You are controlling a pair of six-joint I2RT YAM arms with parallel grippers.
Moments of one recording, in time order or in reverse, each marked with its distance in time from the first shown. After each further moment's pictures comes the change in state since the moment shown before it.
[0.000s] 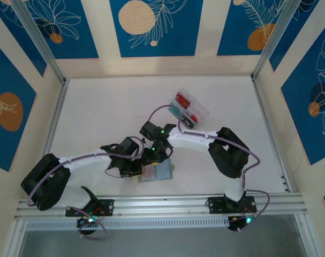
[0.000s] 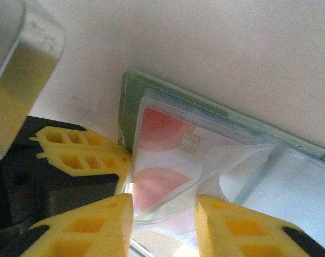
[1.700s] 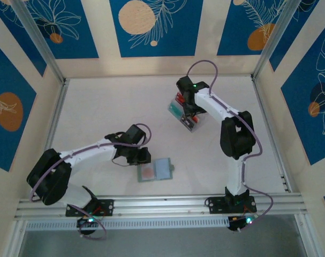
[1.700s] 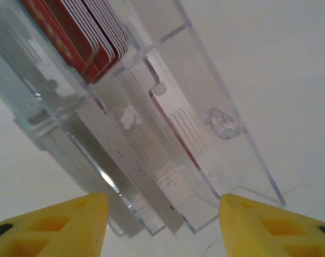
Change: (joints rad) left arm -0.006 0.070 0.235 -0.082 -0.010 0.065; right arm -0.524 0.147 0.436 -0.353 0.769 -0.384
